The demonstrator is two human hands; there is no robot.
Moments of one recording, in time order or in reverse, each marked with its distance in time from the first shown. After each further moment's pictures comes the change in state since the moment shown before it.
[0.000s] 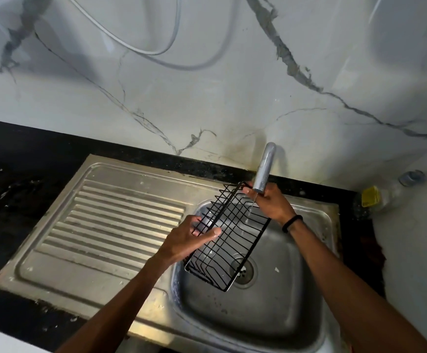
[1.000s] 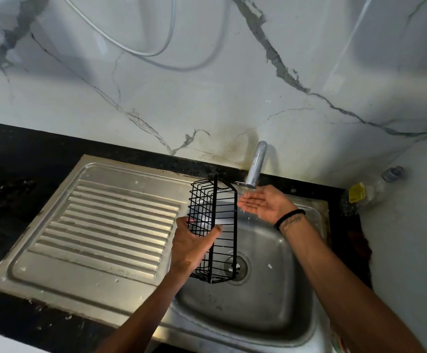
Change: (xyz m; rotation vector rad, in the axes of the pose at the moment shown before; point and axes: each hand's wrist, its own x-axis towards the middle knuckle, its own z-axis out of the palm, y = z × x) left_hand -0.031 0.033 0.045 -0.358 0.422 -0.160; right_hand -0.011 -0.015 -0.006 0.954 0.039 0.781
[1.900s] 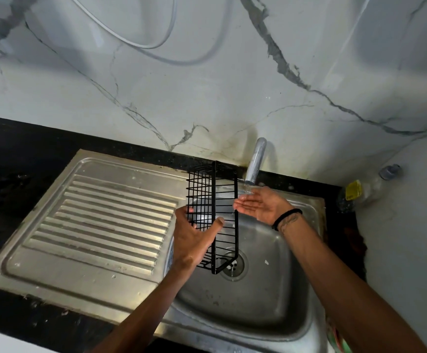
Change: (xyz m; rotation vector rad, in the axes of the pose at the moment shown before) left_hand -0.004 0.002 0.007 -0.123 0.067 0.189; right_hand -0.003 0.009 -0.002 -0.067 -0.025 0.018
